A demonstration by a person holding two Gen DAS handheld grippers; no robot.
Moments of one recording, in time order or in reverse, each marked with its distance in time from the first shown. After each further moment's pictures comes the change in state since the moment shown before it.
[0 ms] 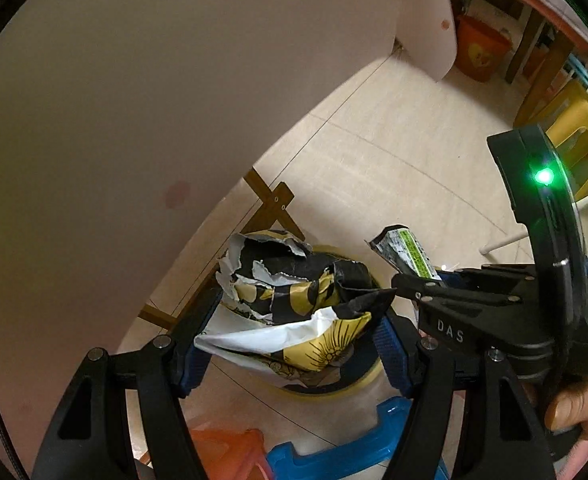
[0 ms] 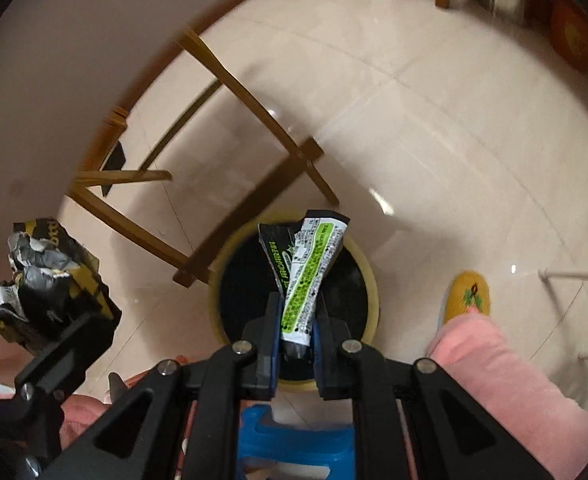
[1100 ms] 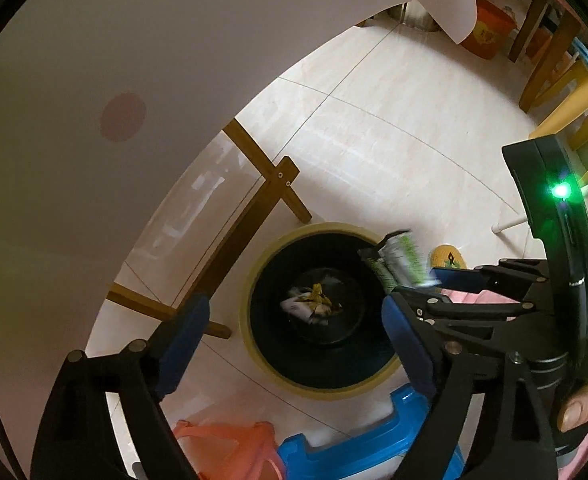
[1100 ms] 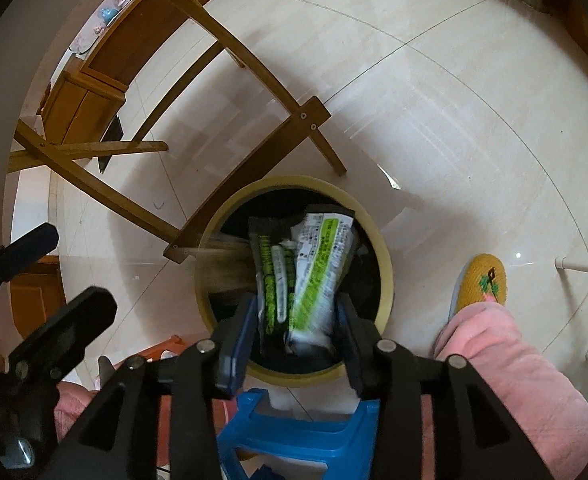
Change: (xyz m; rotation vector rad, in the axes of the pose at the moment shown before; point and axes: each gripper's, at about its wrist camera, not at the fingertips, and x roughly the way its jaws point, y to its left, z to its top) left arm 0.033 0.012 0.003 0.033 0.070 0.003; right arm 0.041 -0.011 -0.006 -0.031 0.078 0.011
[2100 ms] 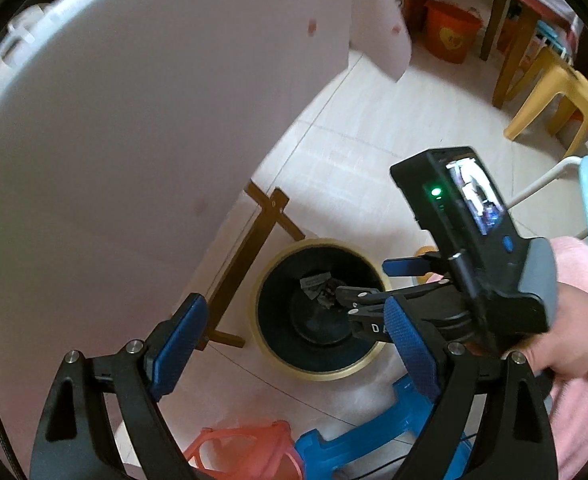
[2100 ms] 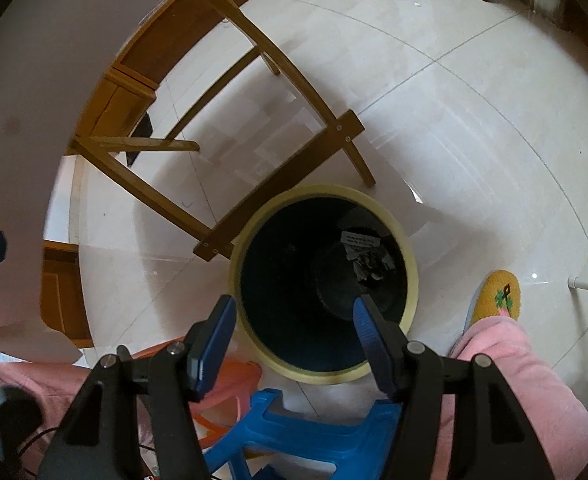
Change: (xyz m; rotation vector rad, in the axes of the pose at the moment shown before) left arm -0.117 -0.024 -0.009 0.103 -0.106 0.011; right arm -0.021 0.018 -0.006 -0.070 -0.035 0.087
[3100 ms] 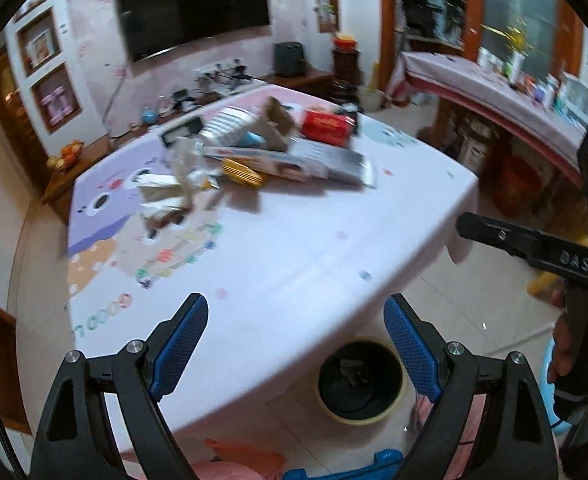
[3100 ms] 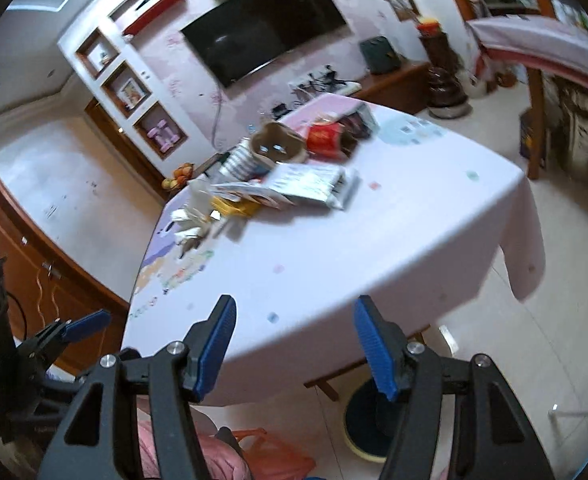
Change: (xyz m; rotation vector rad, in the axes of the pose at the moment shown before) left arm -0.228 0.160 -0.007 -0.409 -0.306 0.153; right arm -0.287 0.168 0.057 -0.241 -0.481 0.175
